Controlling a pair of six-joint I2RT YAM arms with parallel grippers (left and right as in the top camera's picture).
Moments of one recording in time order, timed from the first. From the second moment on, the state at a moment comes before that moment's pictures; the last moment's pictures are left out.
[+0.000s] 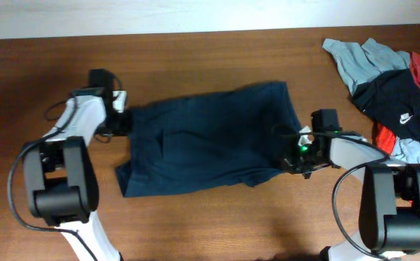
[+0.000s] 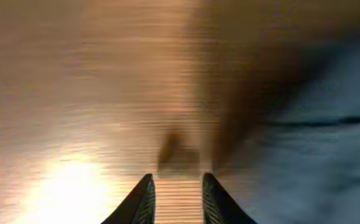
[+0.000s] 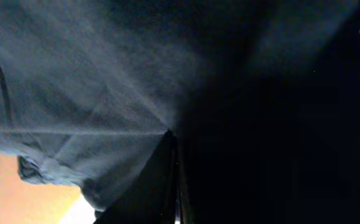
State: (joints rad) left arm 0.08 2.06 1.42 -0.77 -0.02 0.04; right arm -0.06 1.75 0.83 -0.53 -0.57 0.58
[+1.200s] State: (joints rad) left arm -0.24 1.82 1.07 -0.86 0.38 0.01; right arm 0.14 1.92 0.84 0.24 -0.61 0.57
